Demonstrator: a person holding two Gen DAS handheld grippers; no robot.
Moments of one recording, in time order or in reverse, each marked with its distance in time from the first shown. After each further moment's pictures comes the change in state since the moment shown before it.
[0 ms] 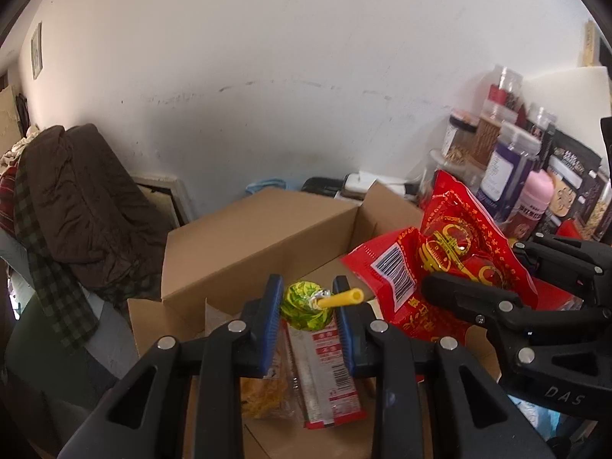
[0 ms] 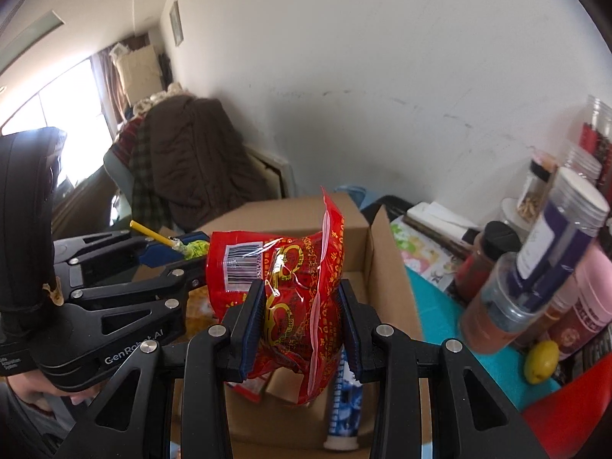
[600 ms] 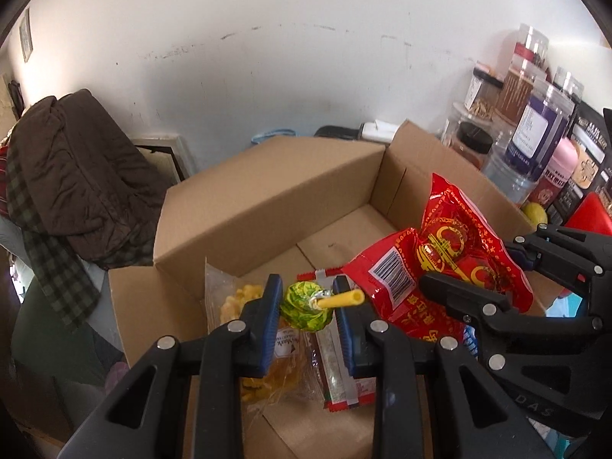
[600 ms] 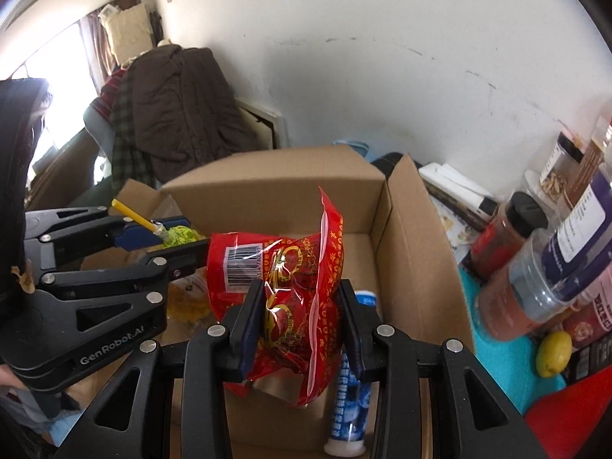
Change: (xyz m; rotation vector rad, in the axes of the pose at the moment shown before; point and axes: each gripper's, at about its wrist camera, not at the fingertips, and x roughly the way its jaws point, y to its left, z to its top) left arm 0.038 0.011 -0.013 0.009 0.172 0.024; right arm 0.048 0.008 -0.014 -0.025 0.151 -0.059
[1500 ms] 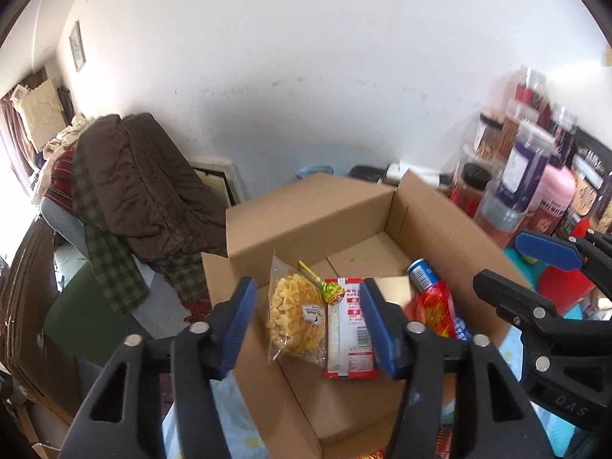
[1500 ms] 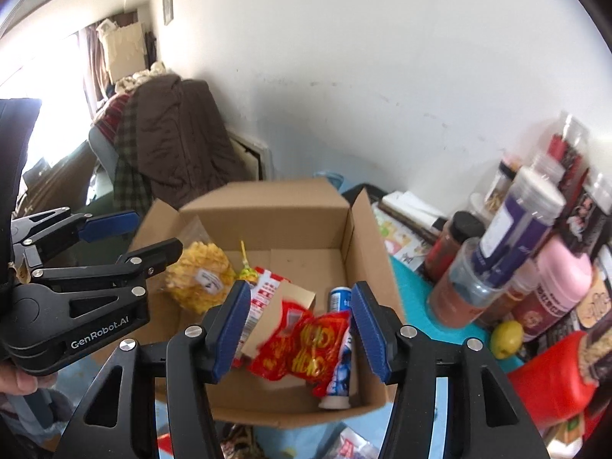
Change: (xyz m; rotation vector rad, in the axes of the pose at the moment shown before) left arm -0.100 -0.014 -0.014 -0.070 -0.149 0.158; right arm -0.102 0.016 -0.011 -0.006 -0.143 -0.079
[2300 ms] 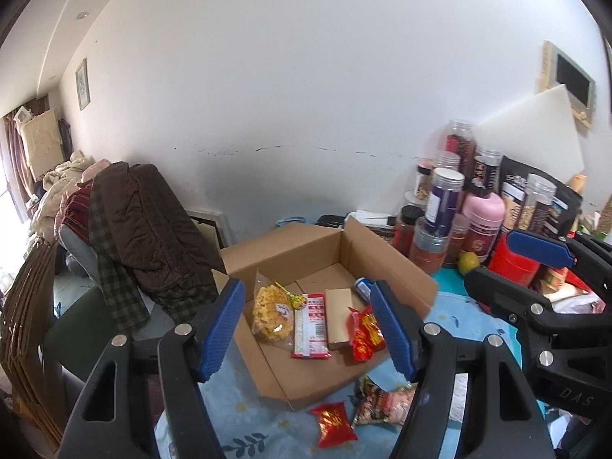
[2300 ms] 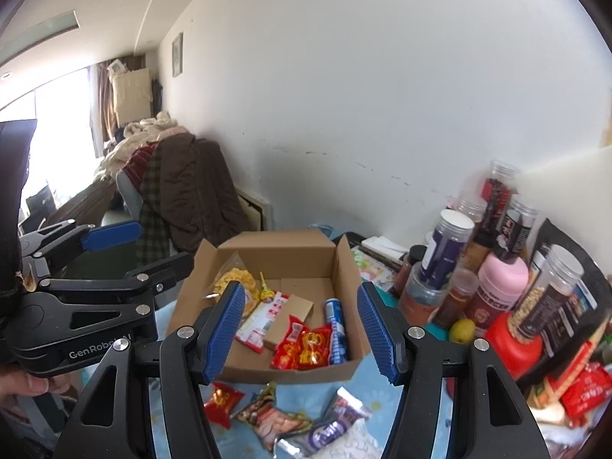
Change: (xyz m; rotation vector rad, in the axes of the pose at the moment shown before) left arm -0.138 -0.021 -0.039 0.024 -0.207 -0.075; right arm -0.141 0.021 -0.038 0.015 -0.217 -0.037
